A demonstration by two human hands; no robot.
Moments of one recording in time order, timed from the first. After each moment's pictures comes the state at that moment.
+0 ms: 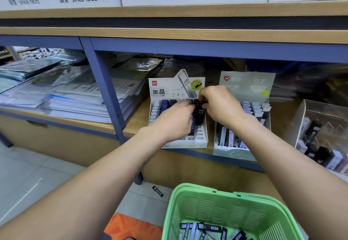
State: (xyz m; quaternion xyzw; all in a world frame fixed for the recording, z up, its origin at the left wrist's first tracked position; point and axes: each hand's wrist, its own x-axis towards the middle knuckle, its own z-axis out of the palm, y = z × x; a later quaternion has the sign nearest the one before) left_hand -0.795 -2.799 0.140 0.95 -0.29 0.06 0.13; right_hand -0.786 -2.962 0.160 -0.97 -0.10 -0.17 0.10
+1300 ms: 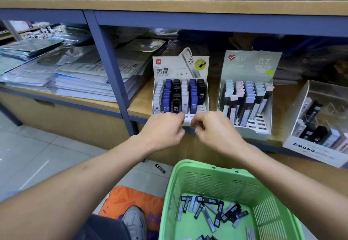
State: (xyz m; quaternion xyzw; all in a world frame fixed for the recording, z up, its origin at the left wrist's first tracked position) left_hand -0.858 -2.764 0.105 0.97 -0.25 0.04 0.04; right_hand -0.880 -2.933 0.100 -0.97 -0.10 -0.07 0.22
